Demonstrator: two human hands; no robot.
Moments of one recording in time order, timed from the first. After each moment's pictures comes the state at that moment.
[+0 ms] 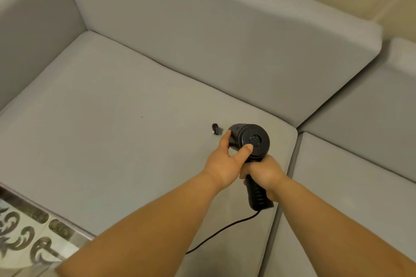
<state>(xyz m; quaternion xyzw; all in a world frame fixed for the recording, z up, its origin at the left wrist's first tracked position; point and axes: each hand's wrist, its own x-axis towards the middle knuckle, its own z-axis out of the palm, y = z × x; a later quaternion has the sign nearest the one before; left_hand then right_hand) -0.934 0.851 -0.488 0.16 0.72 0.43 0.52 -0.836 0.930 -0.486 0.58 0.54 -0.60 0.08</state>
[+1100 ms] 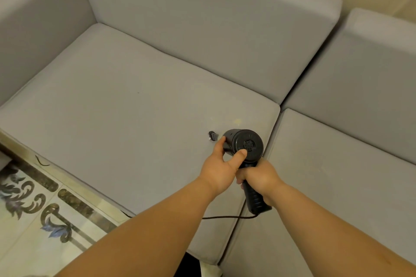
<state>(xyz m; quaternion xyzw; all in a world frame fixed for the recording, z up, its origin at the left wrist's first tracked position) -0.770 0.793 -0.475 0.13 0.74 0.44 0.49 -0.676 0.878 -0.482 0.54 0.57 -0.61 0.09</state>
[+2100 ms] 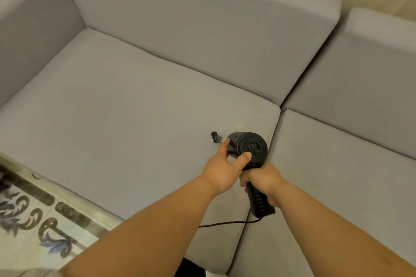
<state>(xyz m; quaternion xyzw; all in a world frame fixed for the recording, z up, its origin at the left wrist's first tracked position) -0.807 0.808 -0.483 0.17 0.73 0.39 0.53 -0.701 0.890 -0.485 0.57 0.53 -0.61 0.11</state>
